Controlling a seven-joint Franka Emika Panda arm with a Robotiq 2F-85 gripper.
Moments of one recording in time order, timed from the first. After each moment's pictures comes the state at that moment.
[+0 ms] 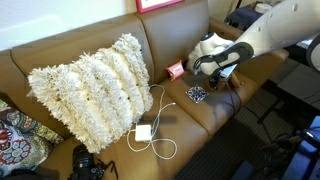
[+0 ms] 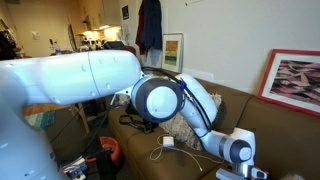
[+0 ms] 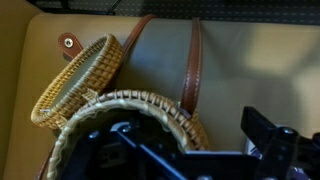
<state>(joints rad) -0.23 1.48 -0.21 -1.03 -0.25 2.18 -0.23</state>
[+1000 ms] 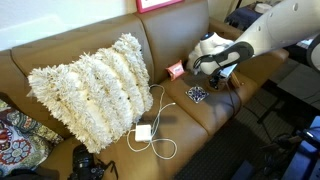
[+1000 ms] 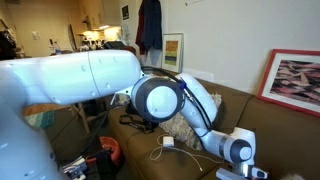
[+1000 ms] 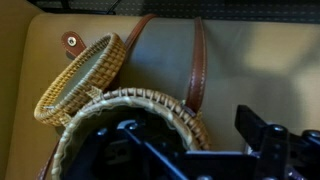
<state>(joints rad) -0.23 1.48 -0.21 -1.02 -0.25 2.18 -0.23</state>
